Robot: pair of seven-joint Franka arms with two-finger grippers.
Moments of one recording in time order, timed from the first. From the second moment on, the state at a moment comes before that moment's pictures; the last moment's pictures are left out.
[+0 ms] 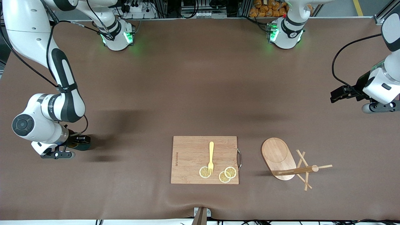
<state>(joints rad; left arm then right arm) 0.00 0.06 -0.02 -1.70 0.01 1.73 -0.10 0.04 0.59 -0.14 -1.70 0.02 2.25 -0.12</state>
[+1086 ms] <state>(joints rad) 0.00 0.06 -0.02 -1.67 0.01 1.74 -0.10 0.05 0.59 -0.08 -1.66 0.02 2.21 -0.22</state>
